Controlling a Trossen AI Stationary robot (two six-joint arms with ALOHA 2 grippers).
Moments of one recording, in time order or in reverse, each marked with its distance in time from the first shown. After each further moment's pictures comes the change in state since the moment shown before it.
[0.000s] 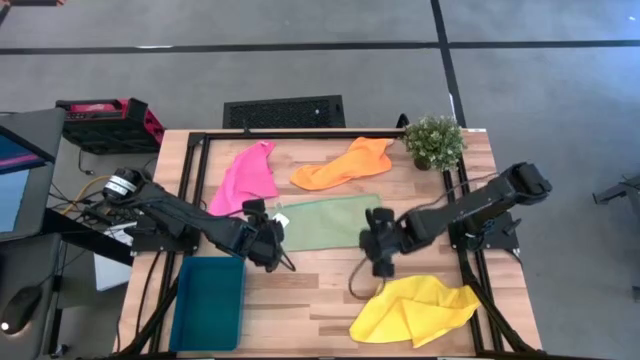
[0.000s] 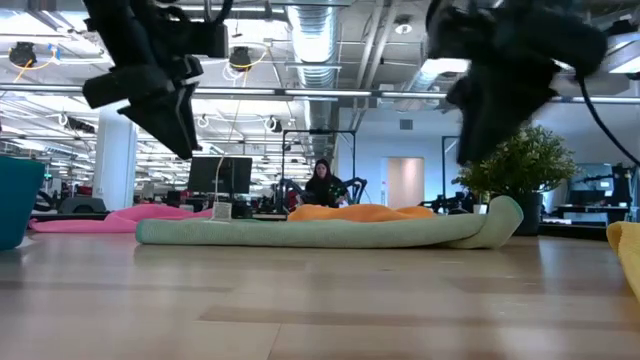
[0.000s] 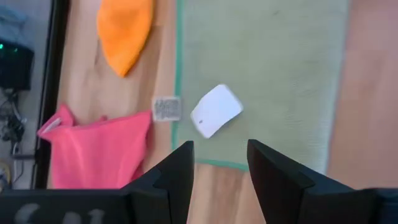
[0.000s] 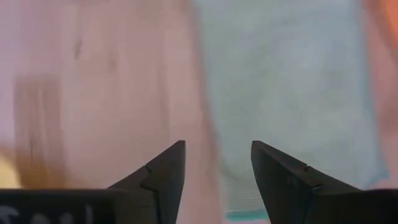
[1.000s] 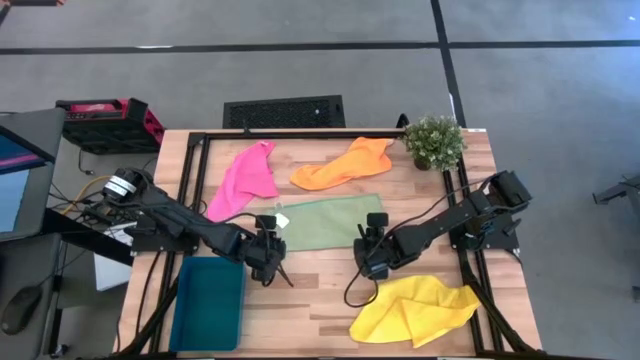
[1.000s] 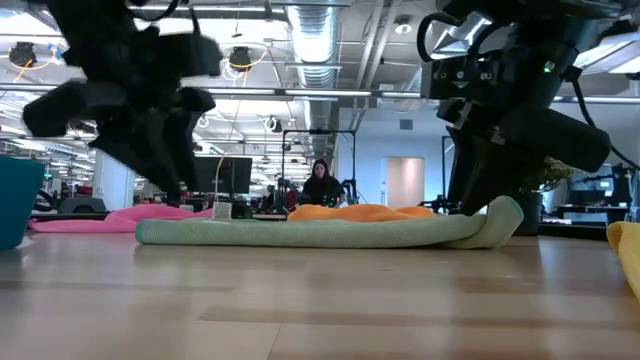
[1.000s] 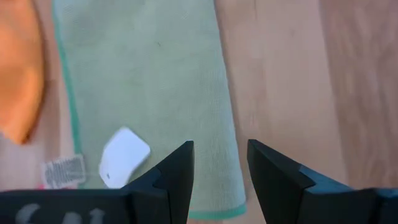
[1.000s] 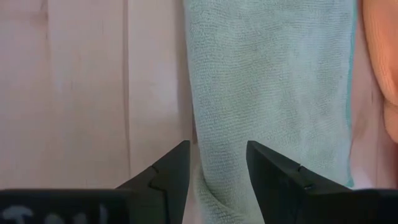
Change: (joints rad) left arm -0.034 0.001 -0.188 0.403 0.185 0.261; right arm 0.055 0.182 0.013 0.032 0.213 -0.027
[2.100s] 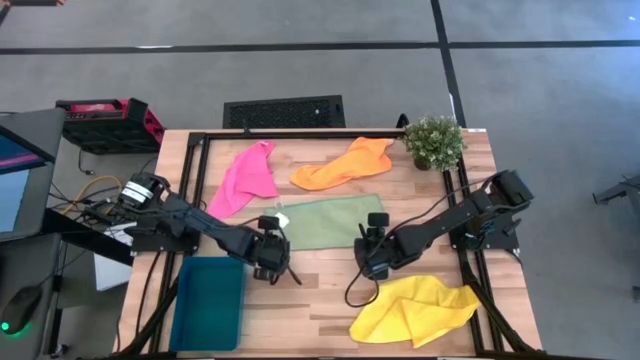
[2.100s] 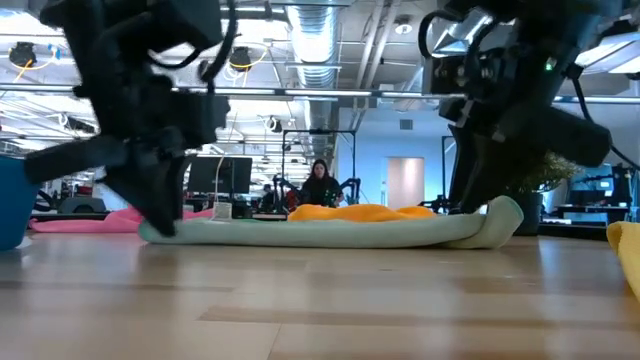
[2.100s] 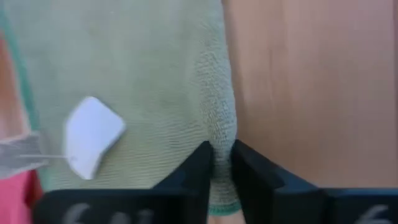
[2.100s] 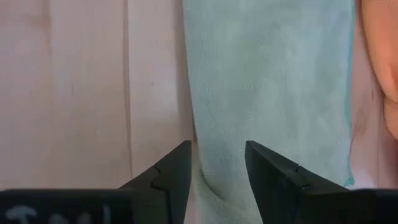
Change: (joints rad) left arm 0.041 0.146 0.065 -0.089 0.046 -0.023; right arm 0.003 -0.016 -0.001 -0.003 -0.002 0.018
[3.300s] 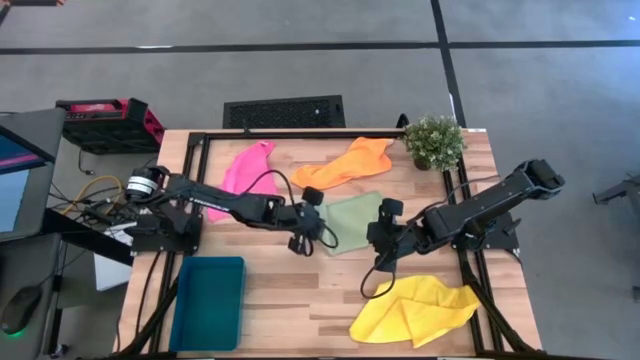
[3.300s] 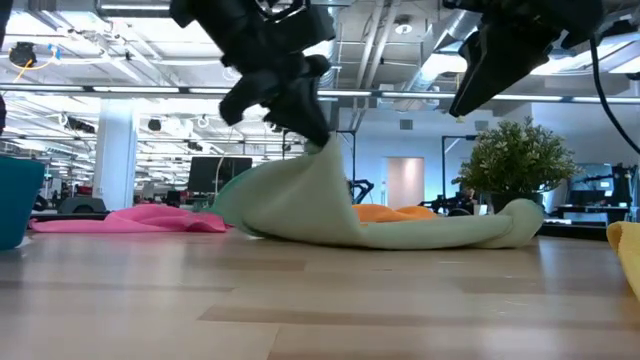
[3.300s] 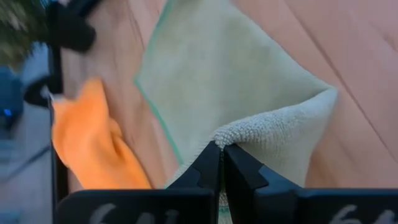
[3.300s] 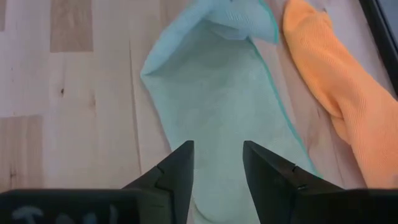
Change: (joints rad) left arm 0.260 0.006 0.215 0.371 0.103 0.731; right arm 0.006 -0.293 0.006 -0.061 0.024 0.062
